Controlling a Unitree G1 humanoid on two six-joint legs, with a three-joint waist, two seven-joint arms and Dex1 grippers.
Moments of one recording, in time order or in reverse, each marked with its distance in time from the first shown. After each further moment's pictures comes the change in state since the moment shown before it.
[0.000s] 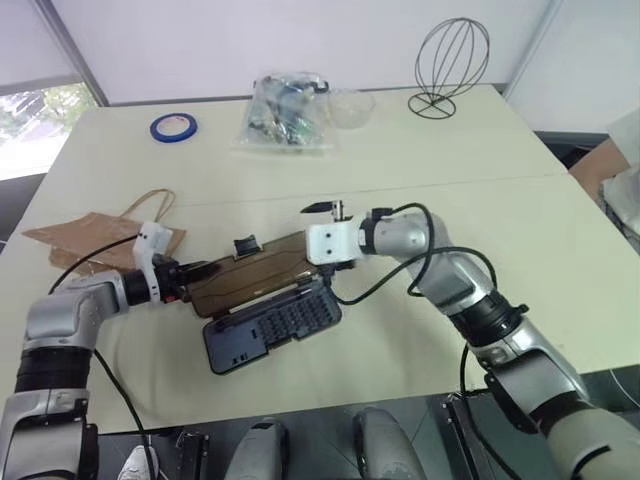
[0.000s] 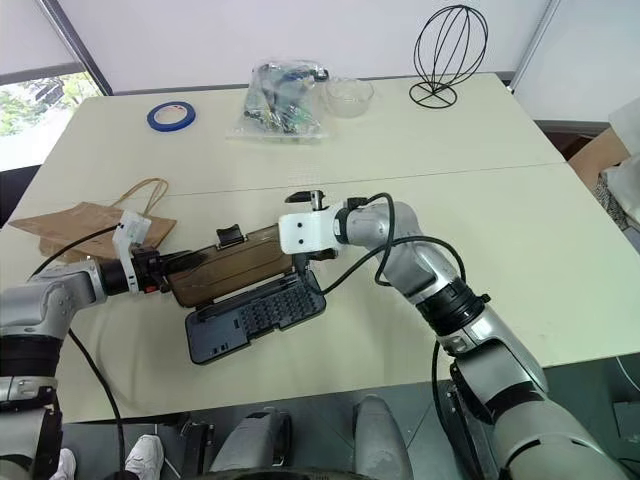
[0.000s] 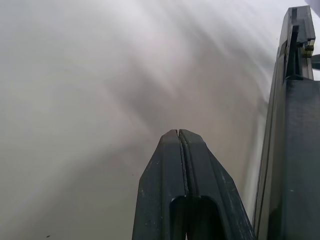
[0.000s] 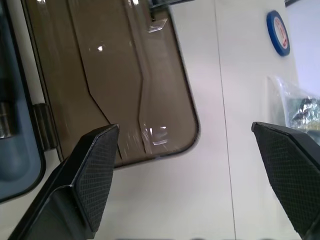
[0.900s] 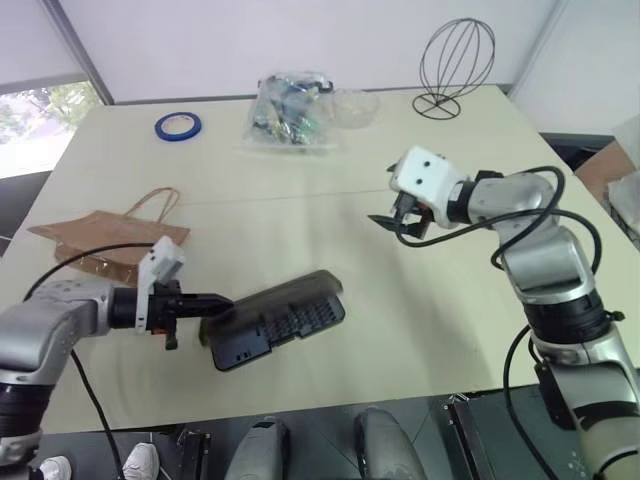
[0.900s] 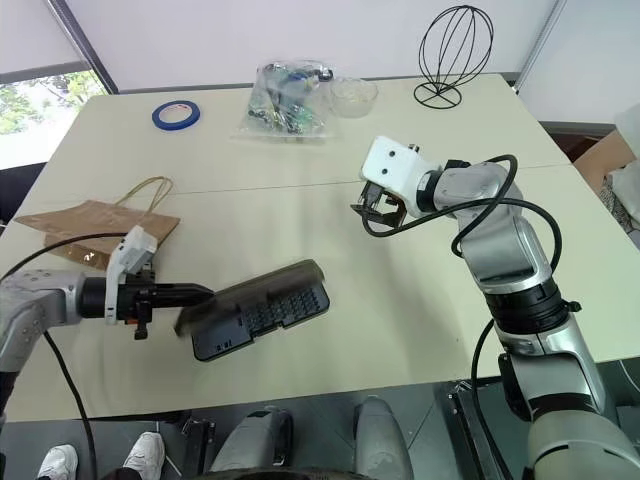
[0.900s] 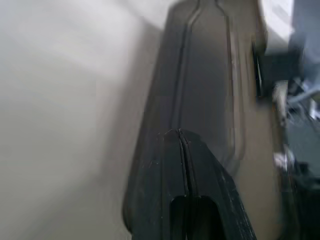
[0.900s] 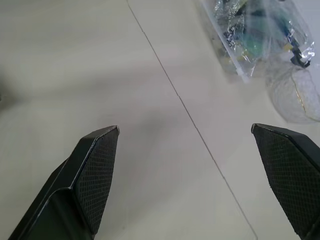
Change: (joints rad) left arm 0.211 0.190 -0.052 -0.443 -0.107 0.105 -0.161; right arm 0.053 -0.181 -0.275 -0.238 0.214 0.492 0.033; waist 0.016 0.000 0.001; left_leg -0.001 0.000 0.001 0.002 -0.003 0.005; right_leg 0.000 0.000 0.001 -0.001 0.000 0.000
